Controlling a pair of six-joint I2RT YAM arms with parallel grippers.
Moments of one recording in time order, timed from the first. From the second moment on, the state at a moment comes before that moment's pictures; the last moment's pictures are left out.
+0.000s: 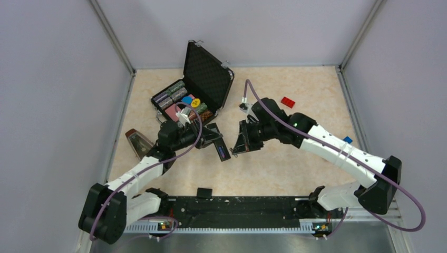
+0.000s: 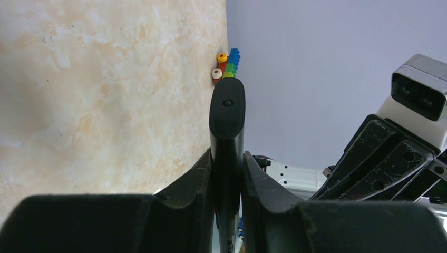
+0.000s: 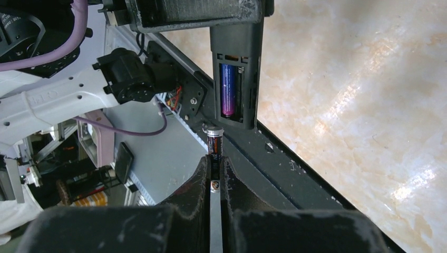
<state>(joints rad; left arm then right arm) -0.38 1.07 0.45 0.40 0.65 -1.22 0.89 1.30 1.25 -0.73 -0.34 0.70</state>
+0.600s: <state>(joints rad) -0.41 1.07 0.42 0.49 0.60 -1.31 0.89 1.39 1.32 -0.84 -0.33 0.70</state>
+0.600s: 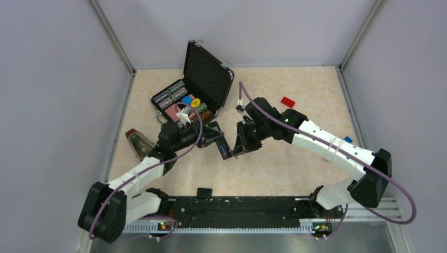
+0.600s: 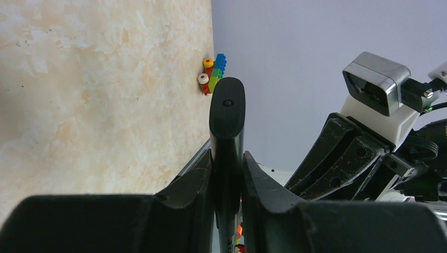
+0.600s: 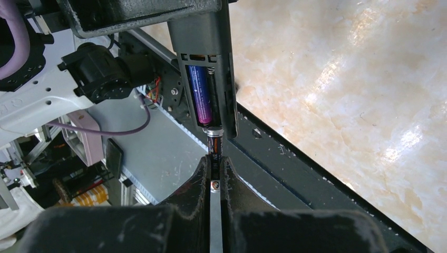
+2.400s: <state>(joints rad) -0.44 1.18 0.42 0.49 0.59 -1.31 0.90 1.51 1.32 -0.83 -0.29 0.68</state>
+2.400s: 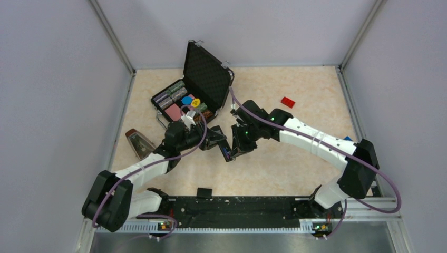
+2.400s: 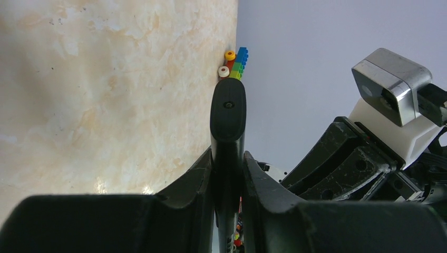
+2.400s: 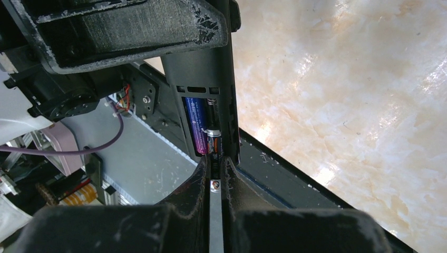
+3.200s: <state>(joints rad) -0.44 1.19 0.42 0.45 0.60 -1.36 0.90 1.54 1.36 -0.82 -0.22 0.68</state>
